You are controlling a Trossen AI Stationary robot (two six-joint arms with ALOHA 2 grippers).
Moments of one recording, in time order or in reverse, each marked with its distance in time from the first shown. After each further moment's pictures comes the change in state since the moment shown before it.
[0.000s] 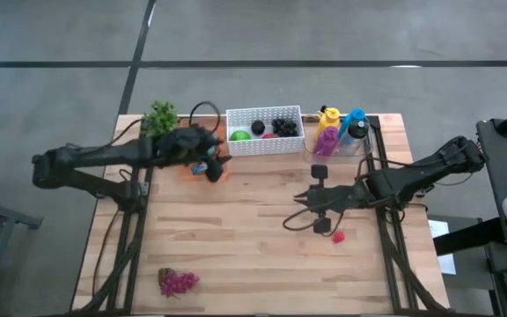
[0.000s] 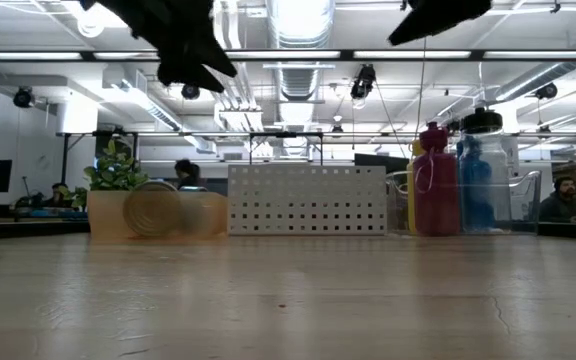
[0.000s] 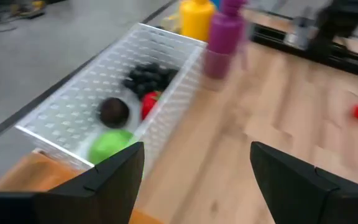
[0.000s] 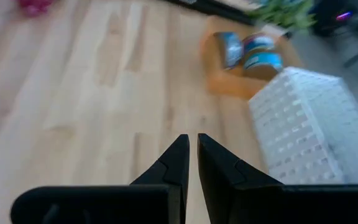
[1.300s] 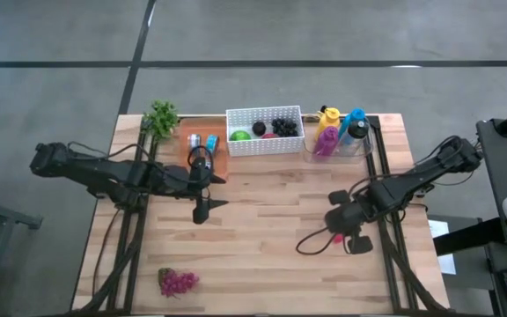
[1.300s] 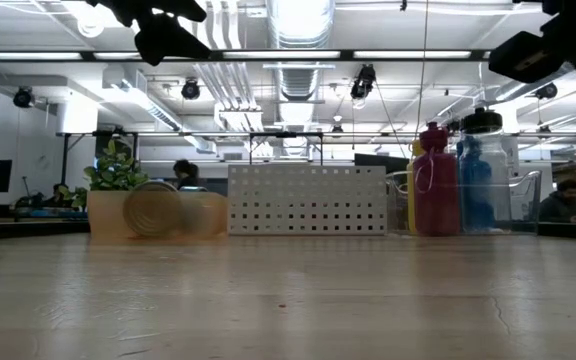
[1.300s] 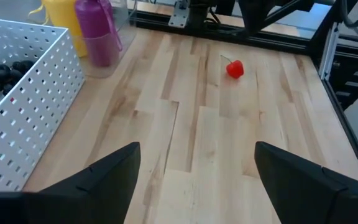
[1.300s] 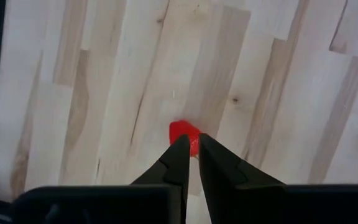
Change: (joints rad) left arm -0.402 -0.096 -0.115 0.050 0.000 -0.068; right arm 0.124 0.041 0.049 -0.654 -0.530 0.274
